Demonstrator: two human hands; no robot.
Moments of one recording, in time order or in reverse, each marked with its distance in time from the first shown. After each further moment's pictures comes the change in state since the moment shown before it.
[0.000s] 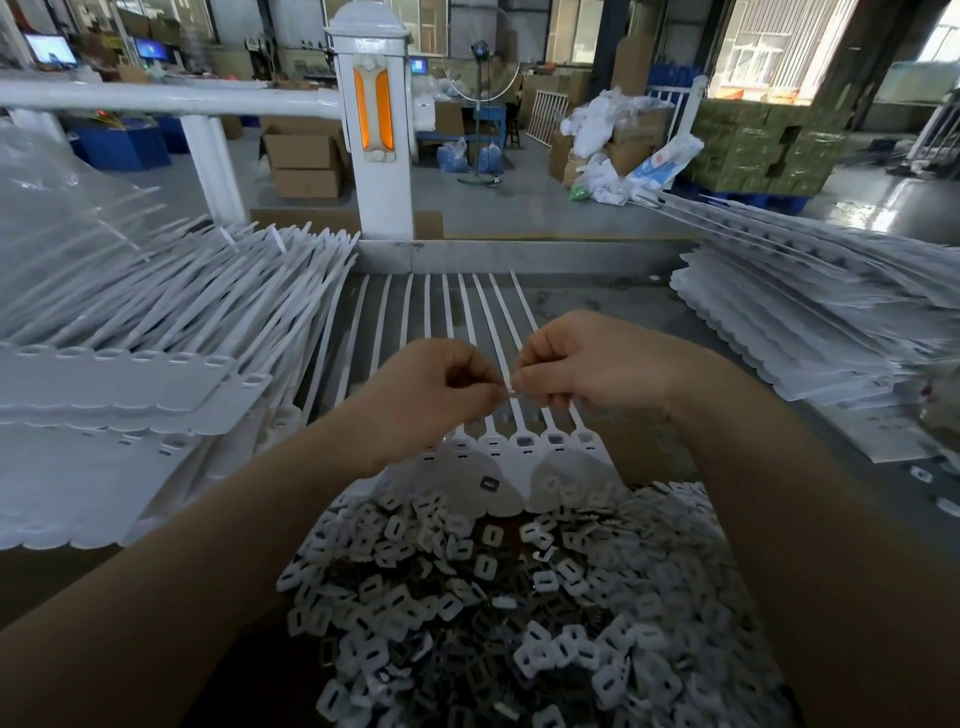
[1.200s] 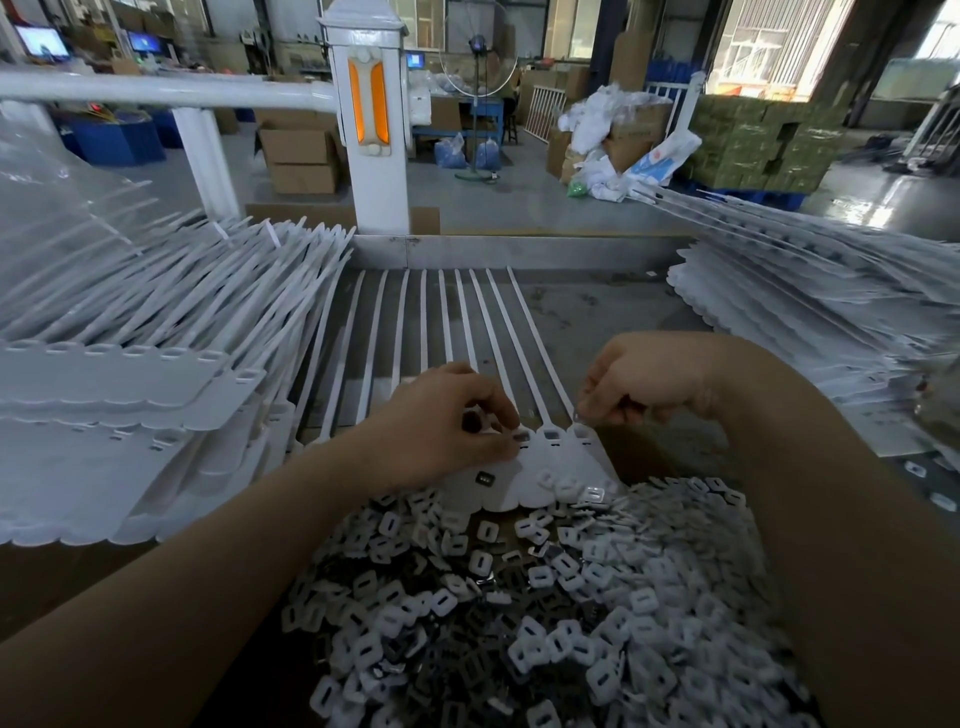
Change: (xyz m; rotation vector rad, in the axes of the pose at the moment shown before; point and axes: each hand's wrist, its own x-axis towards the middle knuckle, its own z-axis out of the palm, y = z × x) left_hand 0.000 -0.015 0.014 0.315 -0.118 0.092; right_hand -0.005 0.032 -0.018 -0.053 -0.146 0.384
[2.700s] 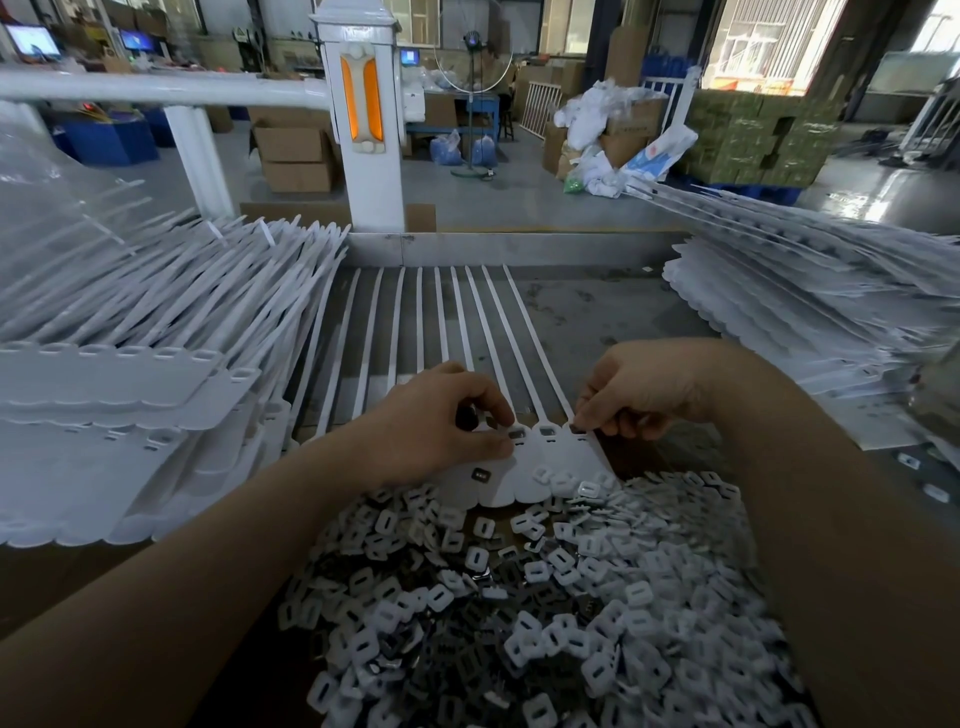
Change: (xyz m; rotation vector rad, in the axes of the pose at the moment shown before) left_hand 0.001 -0.003 0.000 -0.058 -0.050 -0.027; right_hand 0.003 0.007 0.005 0.142 -0.051 0.070
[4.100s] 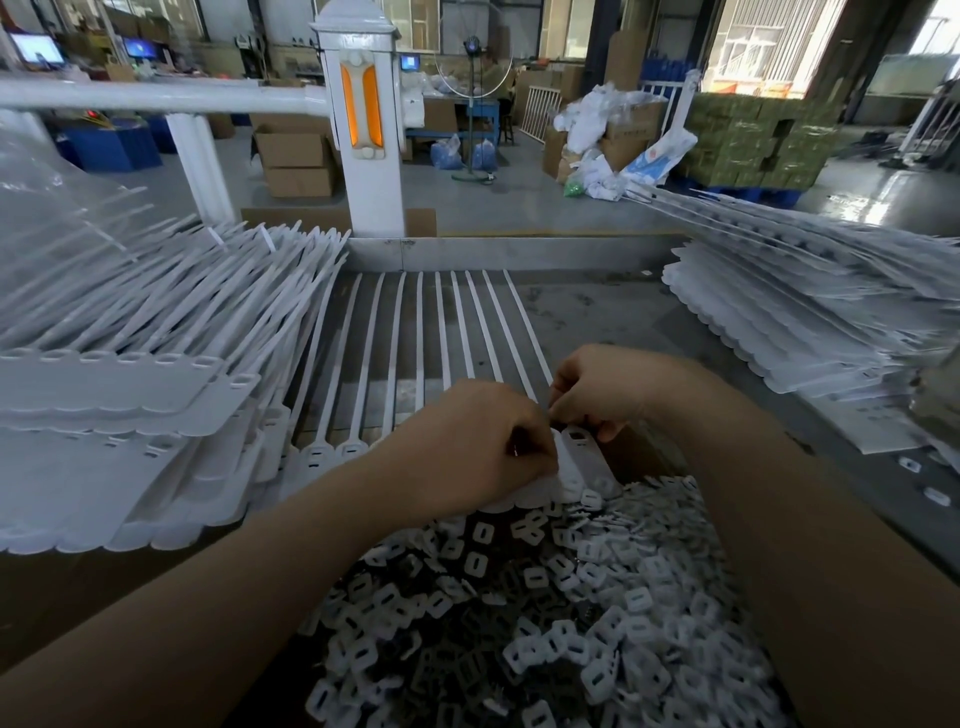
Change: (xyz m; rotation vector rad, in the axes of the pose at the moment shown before) left_hand -0.003 0.029 0.016 0.211 0.071 0.296; right_hand 0.015 -0.016 0.018 -0.147 0.154 -0.055
